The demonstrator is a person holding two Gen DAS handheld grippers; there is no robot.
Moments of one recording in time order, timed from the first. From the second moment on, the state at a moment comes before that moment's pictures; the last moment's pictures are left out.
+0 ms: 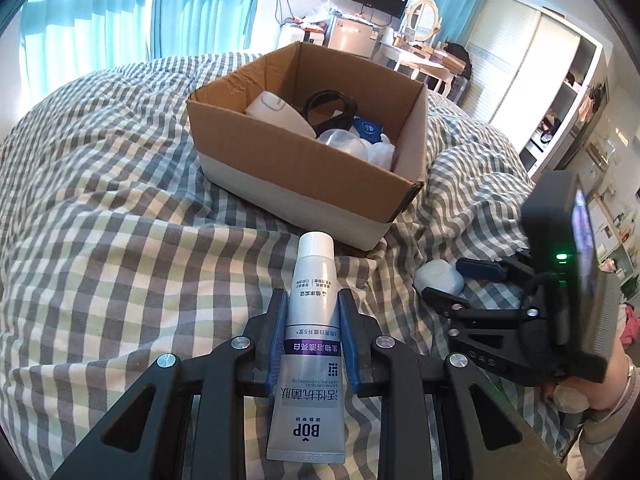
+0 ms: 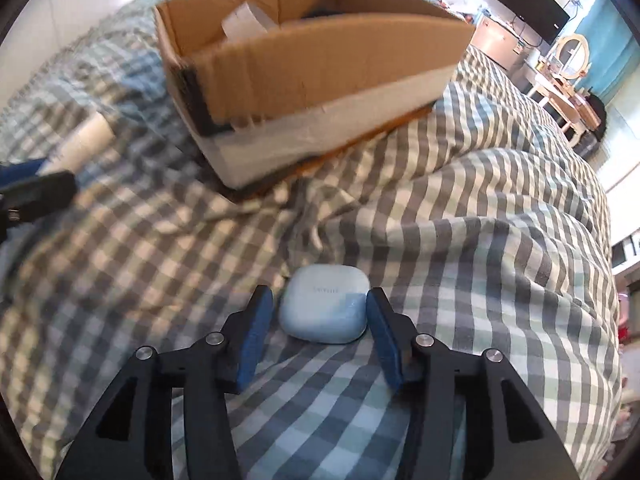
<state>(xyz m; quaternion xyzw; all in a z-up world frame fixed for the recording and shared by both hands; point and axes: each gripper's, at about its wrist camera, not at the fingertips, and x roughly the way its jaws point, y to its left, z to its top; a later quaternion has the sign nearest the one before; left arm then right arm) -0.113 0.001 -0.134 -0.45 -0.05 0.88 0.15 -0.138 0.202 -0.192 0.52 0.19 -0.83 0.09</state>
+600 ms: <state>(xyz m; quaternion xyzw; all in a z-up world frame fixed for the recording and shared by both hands) -0.101 0.002 -0.125 -0.44 -0.04 0.88 0.16 -0.102 0.190 -0.160 0.49 0.19 -0.84 0.12</state>
